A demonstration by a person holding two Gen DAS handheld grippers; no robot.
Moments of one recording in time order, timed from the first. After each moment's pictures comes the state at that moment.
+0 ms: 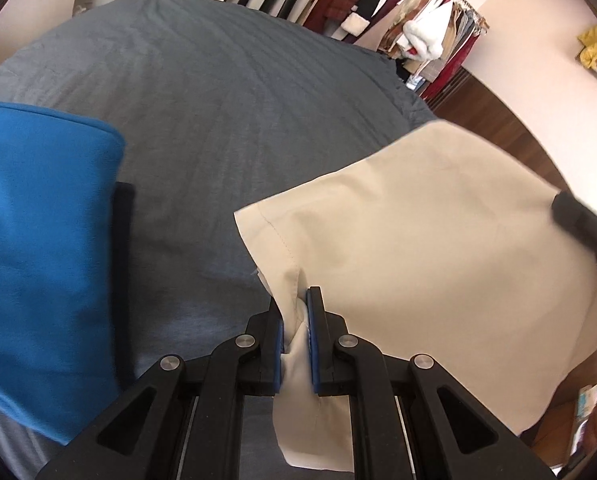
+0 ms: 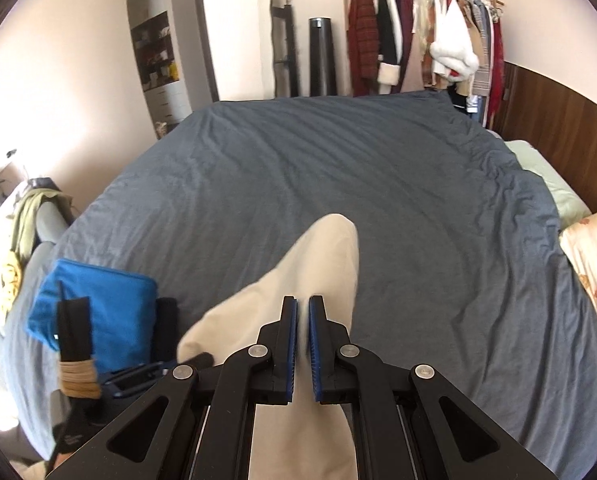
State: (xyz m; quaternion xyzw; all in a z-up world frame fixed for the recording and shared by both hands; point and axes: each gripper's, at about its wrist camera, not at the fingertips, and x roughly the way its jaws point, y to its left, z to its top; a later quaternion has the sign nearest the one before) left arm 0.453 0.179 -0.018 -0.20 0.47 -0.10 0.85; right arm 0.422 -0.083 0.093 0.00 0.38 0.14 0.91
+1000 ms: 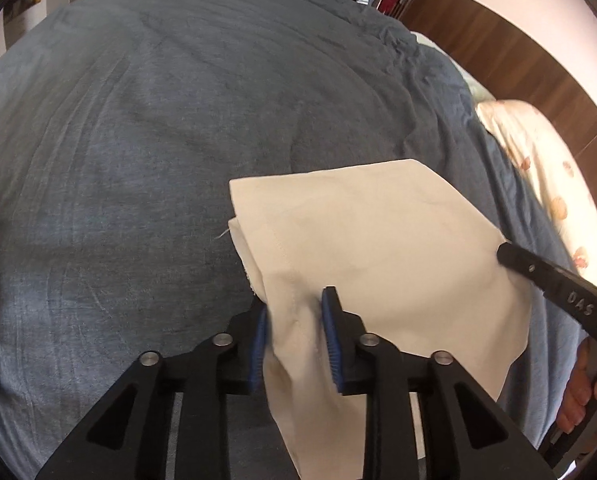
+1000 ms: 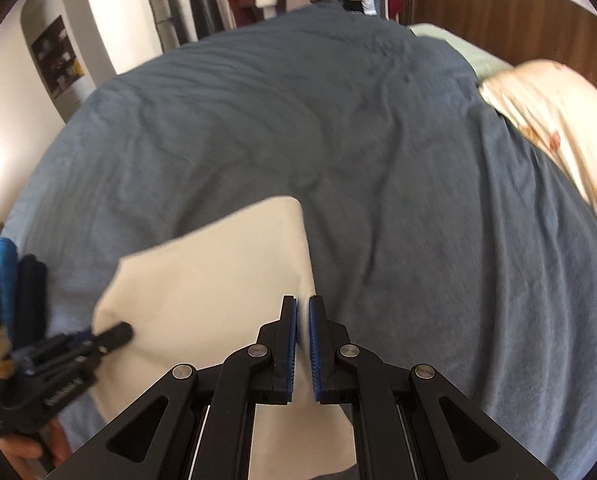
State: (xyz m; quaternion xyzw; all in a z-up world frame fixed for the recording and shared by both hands) left arm 0.460 0.000 -0.096 -0.07 0.53 -0.15 0.83; right arm 0.419 -0.285 -0.065 0.07 0.49 0.00 0.87
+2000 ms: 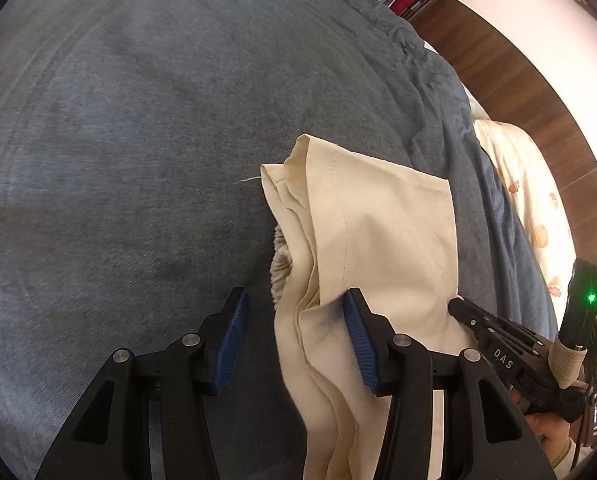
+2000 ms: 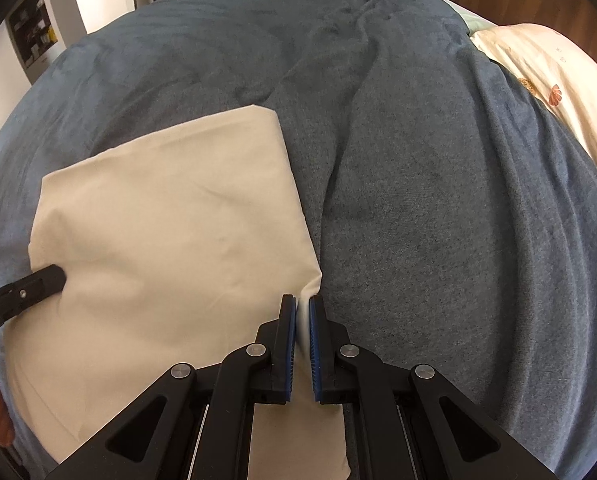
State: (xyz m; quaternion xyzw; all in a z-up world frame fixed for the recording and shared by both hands) left arm 0.482 0.013 -0.143 -0.17 0.55 -0.19 0.79; right arm 0.421 -0.297 -0.141 0.03 0.55 -0.04 0.84
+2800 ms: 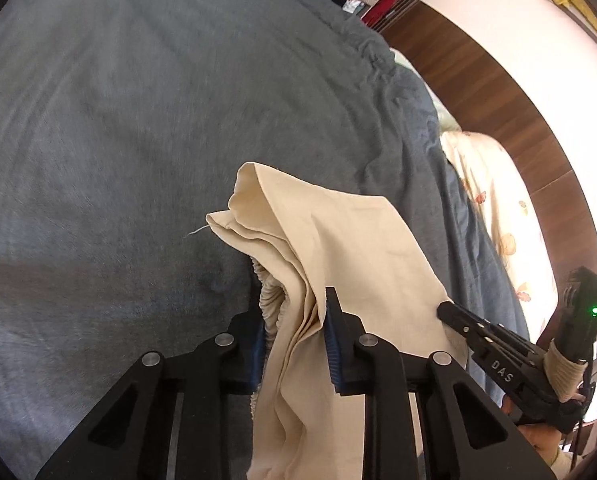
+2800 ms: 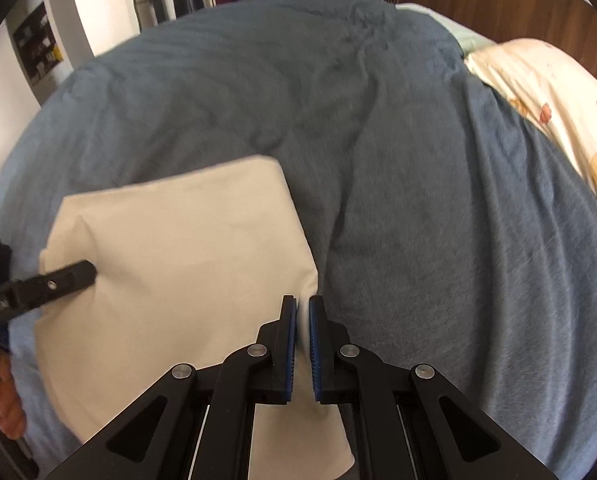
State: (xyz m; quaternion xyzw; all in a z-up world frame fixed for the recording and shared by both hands) left arm 0.488 0.013 -0.088 -0.18 0.53 -0.23 0.80; right arm 0.416 -0.294 -0.091 0.06 0.51 -0.03 0.86
